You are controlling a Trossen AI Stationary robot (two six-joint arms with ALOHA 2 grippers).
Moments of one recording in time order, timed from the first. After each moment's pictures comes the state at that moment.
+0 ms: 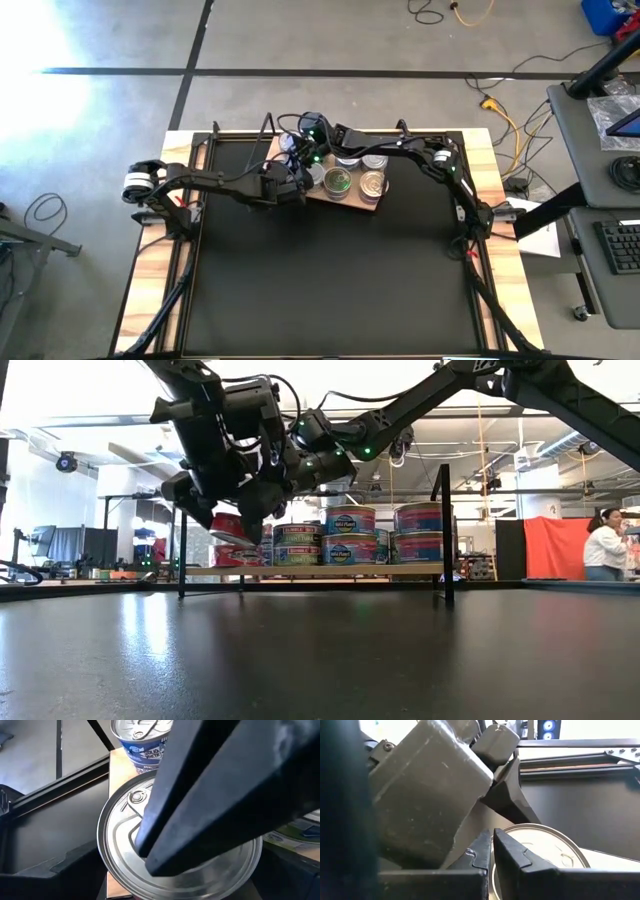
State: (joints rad) left arm 0.11 1.63 1.02 -0.64 -0.80 -0.88; right arm -0.40 2.27 1.83 -0.02 -0.71 -0.10
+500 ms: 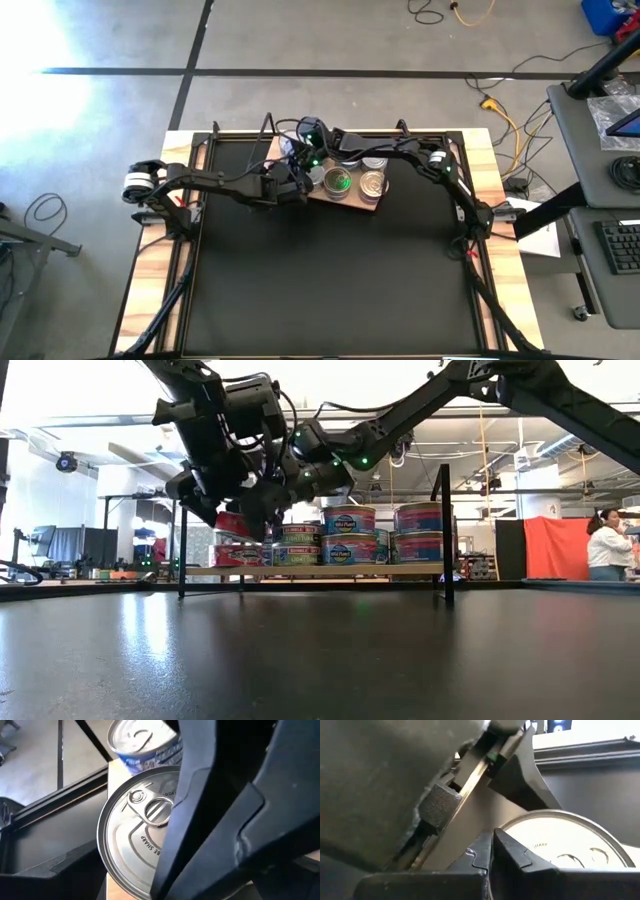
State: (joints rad) left arm 0.11 1.63 1.01 -0.60 -0.83 -0.83; right arm -0.40 2.31 1.82 0.00 -0.75 -0.09
